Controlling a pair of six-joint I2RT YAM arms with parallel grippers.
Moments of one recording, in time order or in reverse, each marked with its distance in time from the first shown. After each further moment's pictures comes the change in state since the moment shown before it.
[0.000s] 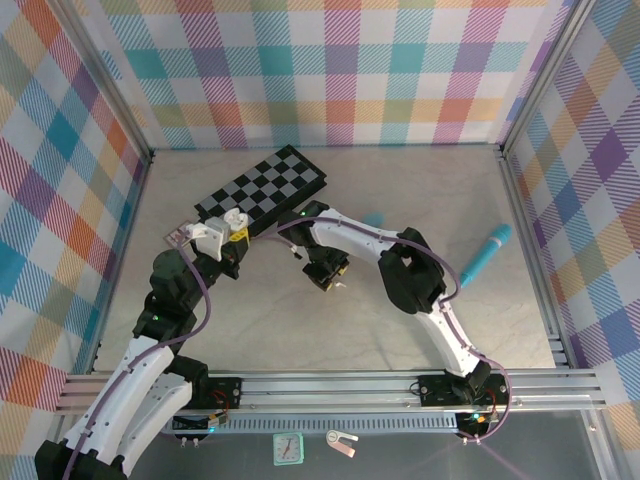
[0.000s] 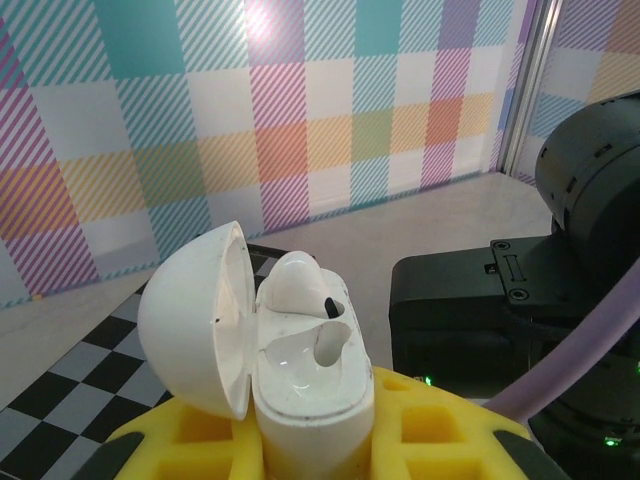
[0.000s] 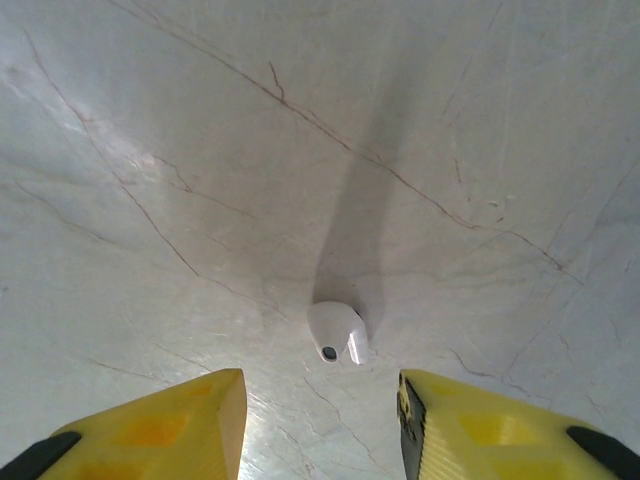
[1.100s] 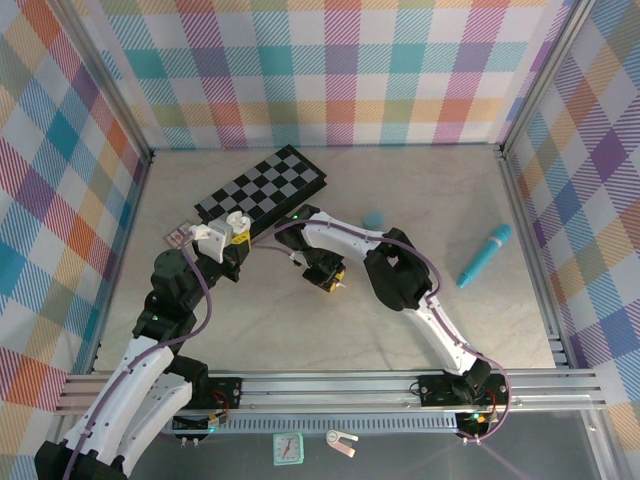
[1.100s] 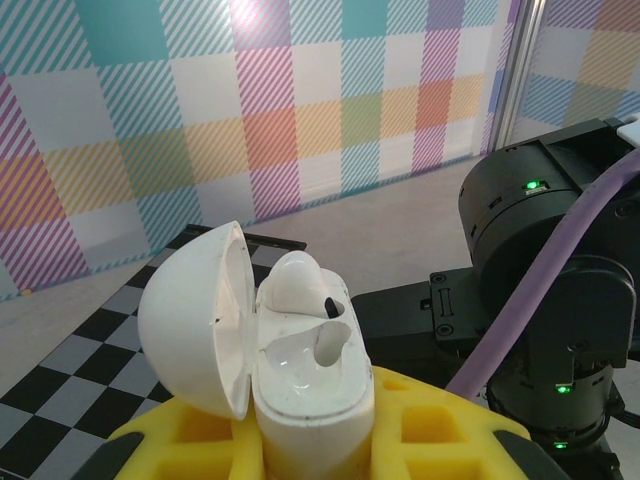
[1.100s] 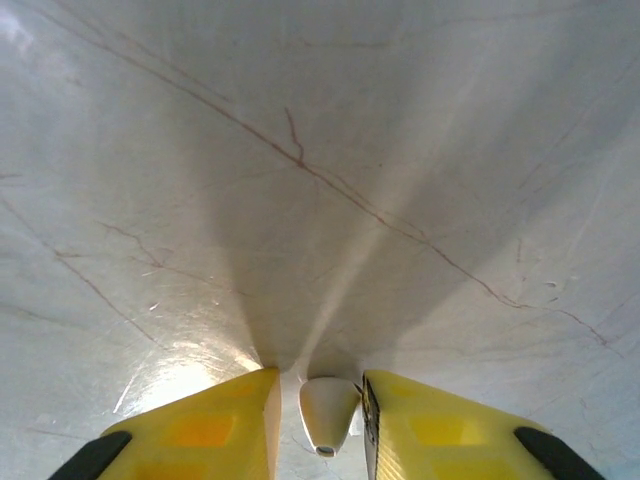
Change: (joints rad) left arm 0.003 -0.002 0.001 -0.027 0.025 0.022; right arm 0.001 0.124 0.091 -0.064 0.022 -0.062
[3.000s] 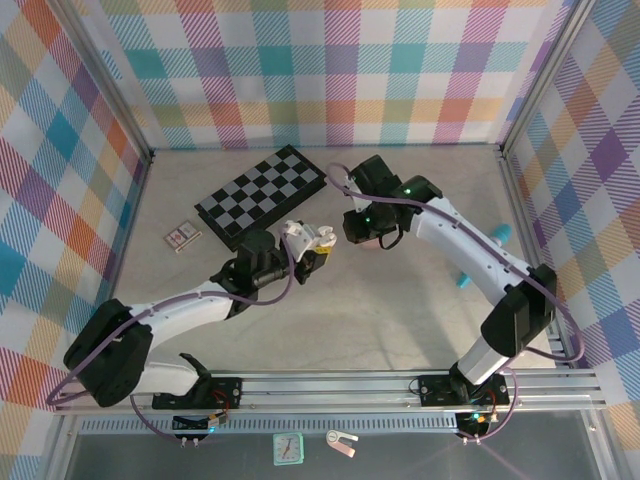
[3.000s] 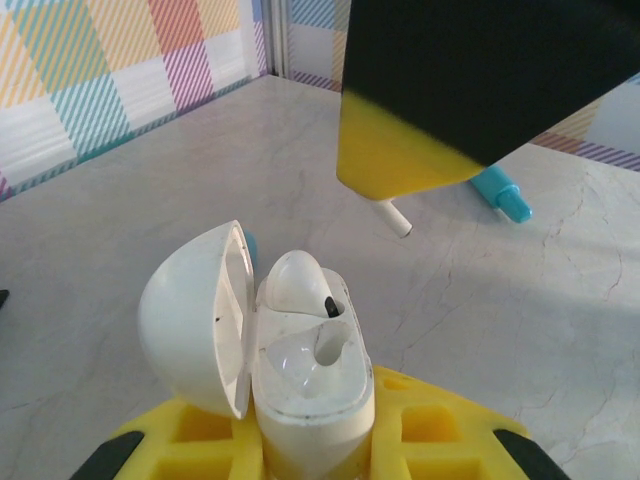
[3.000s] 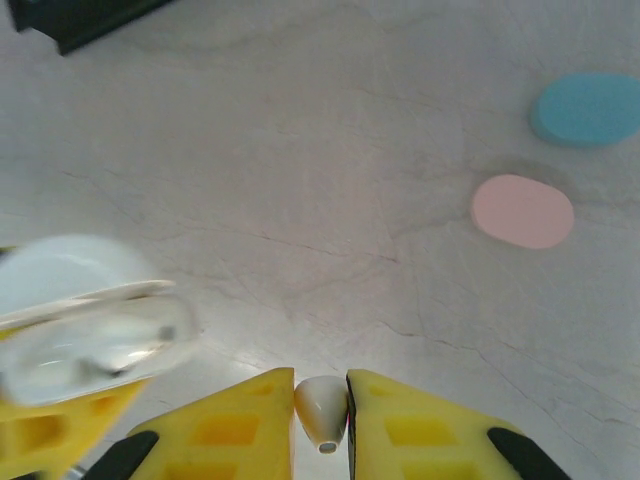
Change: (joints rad) left arm -0.407 0.694 0.136 0.403 0.051 0.020; right arm -0.219 -0.813 -0.453 0.438 -0.235 0.296
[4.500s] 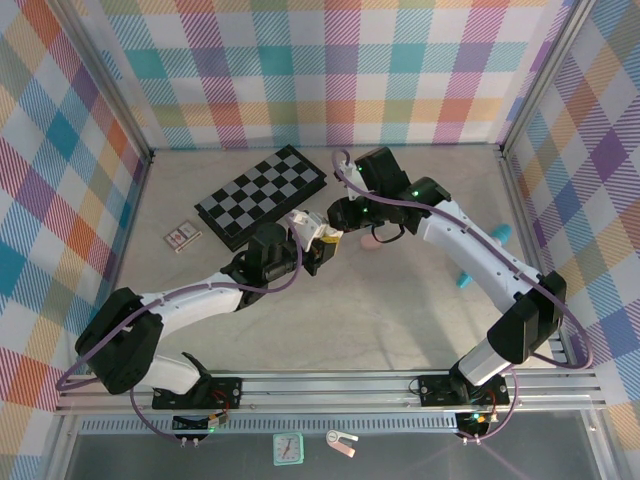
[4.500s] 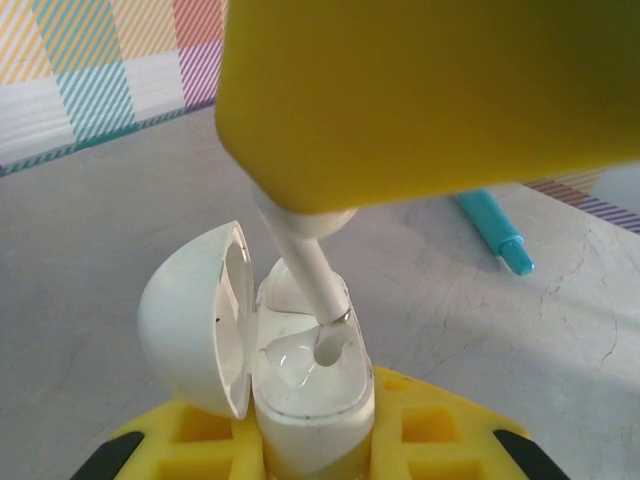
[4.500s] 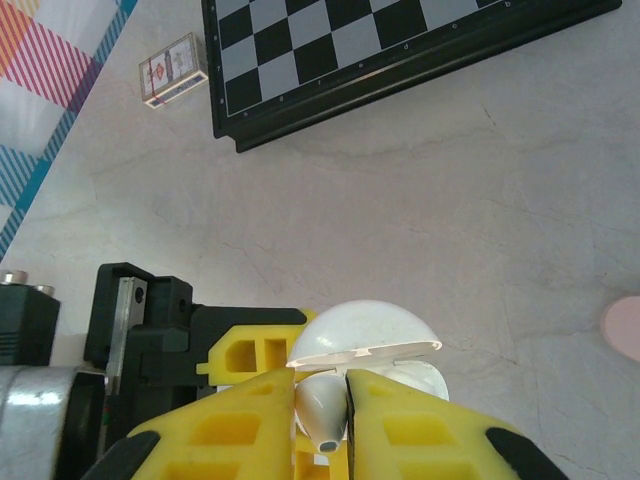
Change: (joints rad) left arm -0.026 0.065 0.087 -0.004 -0.055 -0.135; right arm -0.005 -0.035 -0.013 0.200 -0.178 0.030
